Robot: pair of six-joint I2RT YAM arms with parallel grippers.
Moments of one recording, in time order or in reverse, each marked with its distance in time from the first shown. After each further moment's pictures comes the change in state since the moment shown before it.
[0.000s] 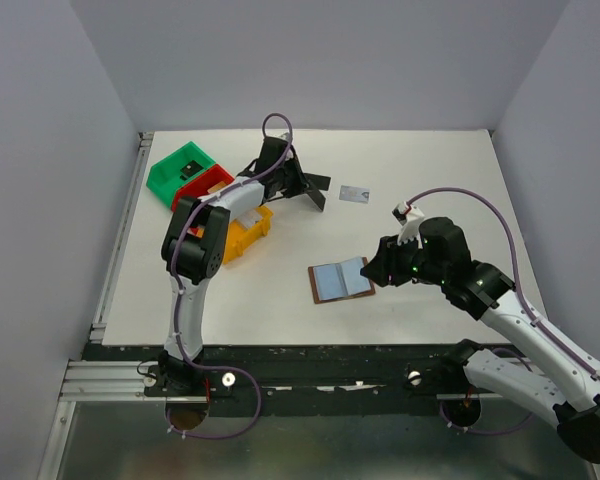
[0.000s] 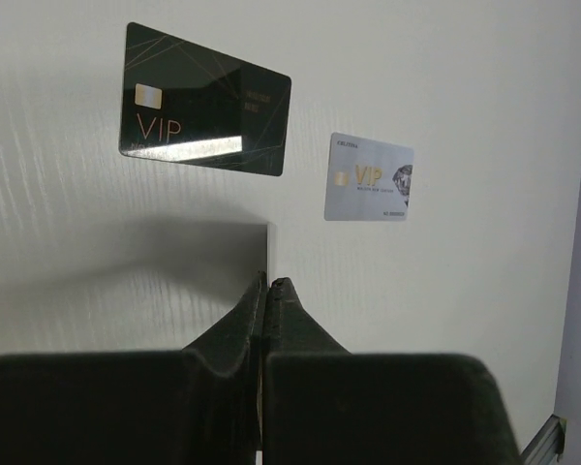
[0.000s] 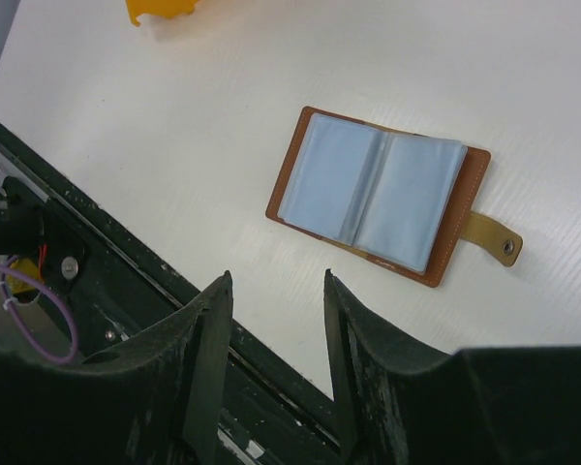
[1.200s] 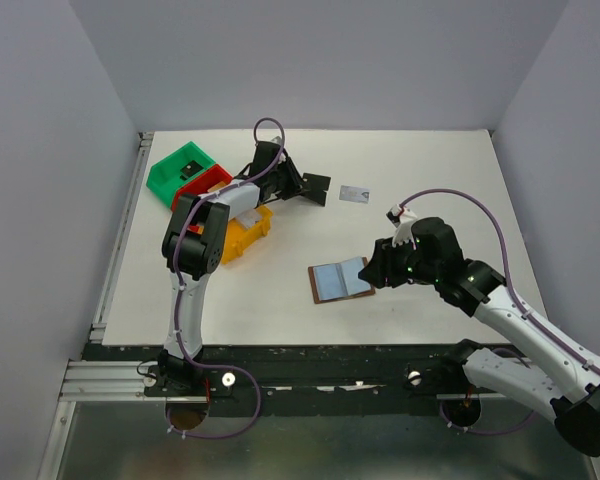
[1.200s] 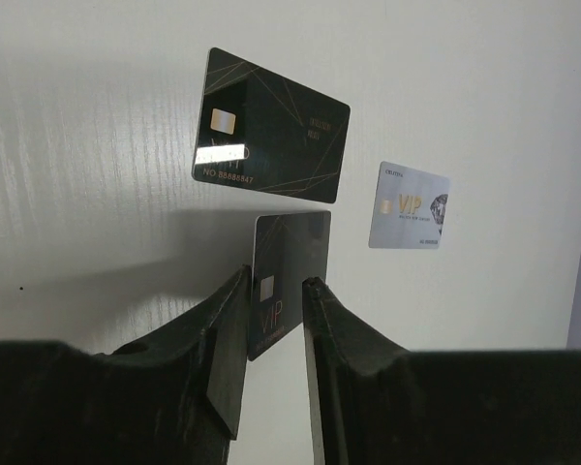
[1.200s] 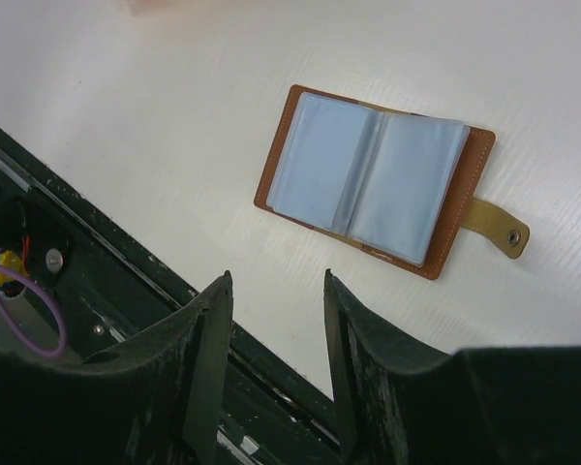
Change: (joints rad) left arm 0.040 0.064 -0.030 0.085 0.003 -0.035; right arm 0.000 0.047 -0.024 0.015 -0.007 0.000
